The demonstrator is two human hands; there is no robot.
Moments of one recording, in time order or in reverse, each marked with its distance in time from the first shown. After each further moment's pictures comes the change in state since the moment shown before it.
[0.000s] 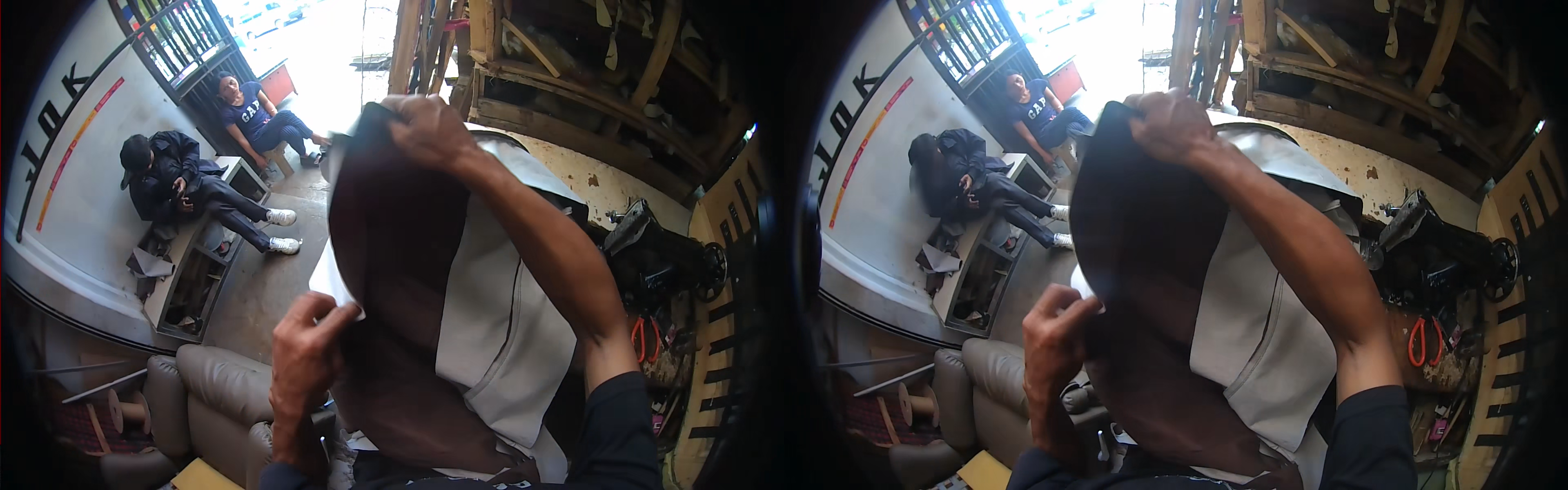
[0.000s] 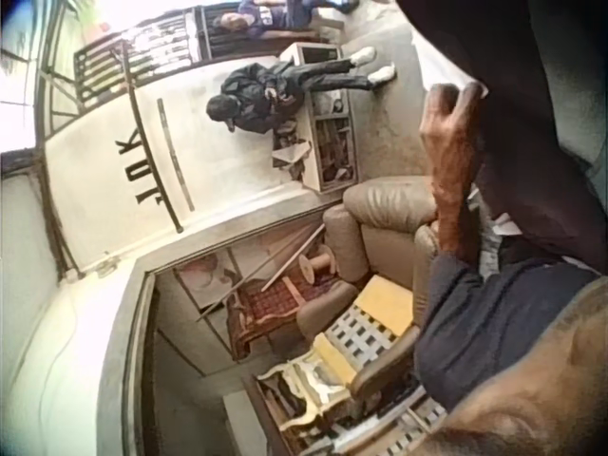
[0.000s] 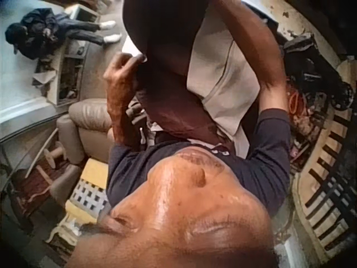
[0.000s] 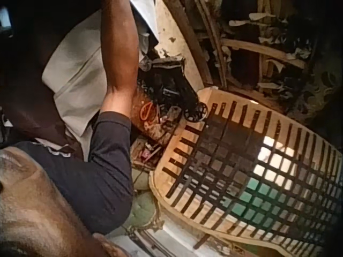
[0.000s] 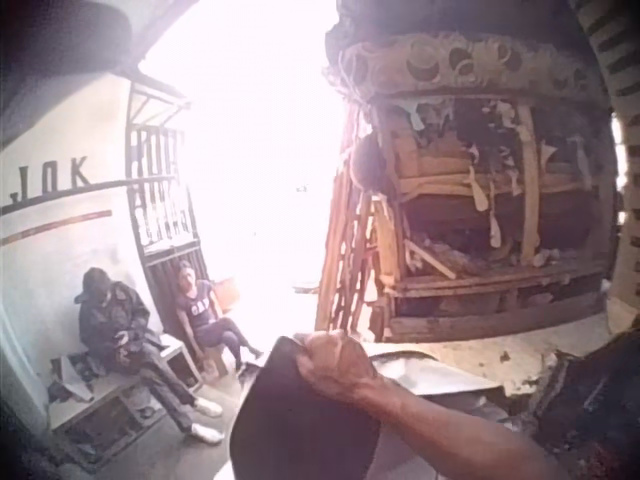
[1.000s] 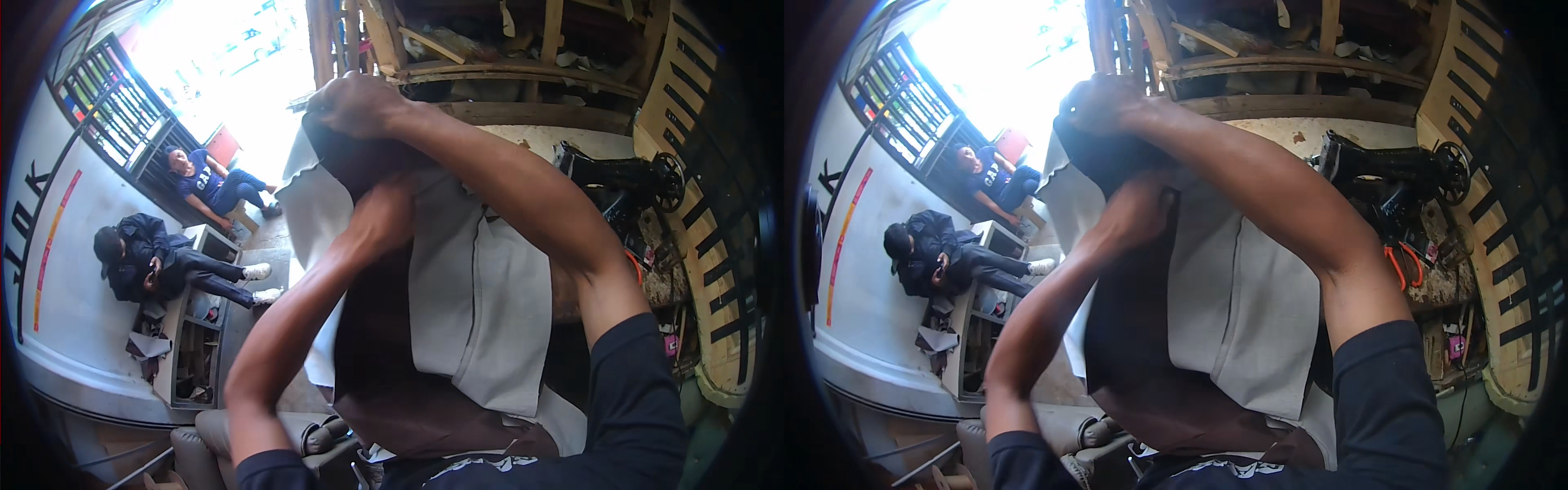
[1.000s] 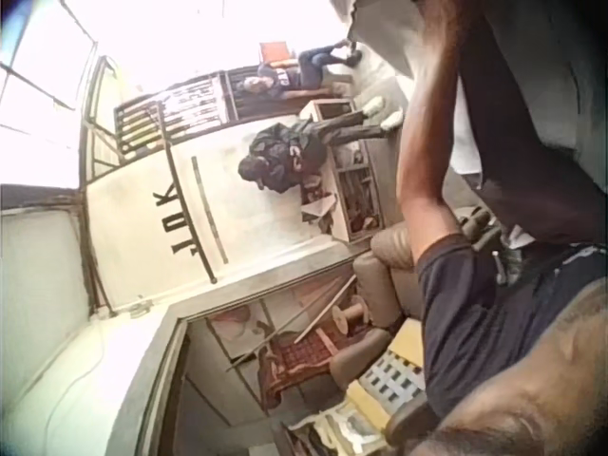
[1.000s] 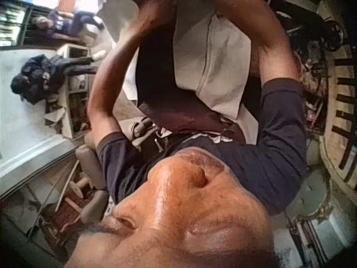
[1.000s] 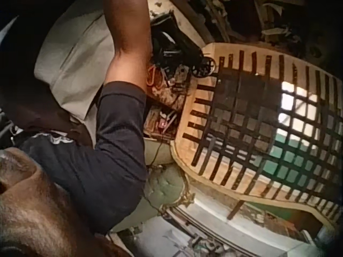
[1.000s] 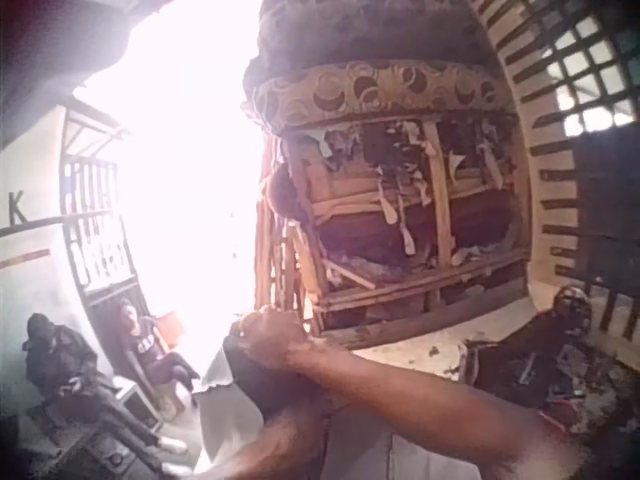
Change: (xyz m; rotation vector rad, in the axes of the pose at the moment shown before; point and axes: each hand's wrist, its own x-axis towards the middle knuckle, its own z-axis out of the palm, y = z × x) left_hand 0.177 0.050 0.149 -0.132 -0.209 0.426; right_hand 0.005 -0.016 -0.077 -0.345 0.066 -0.188
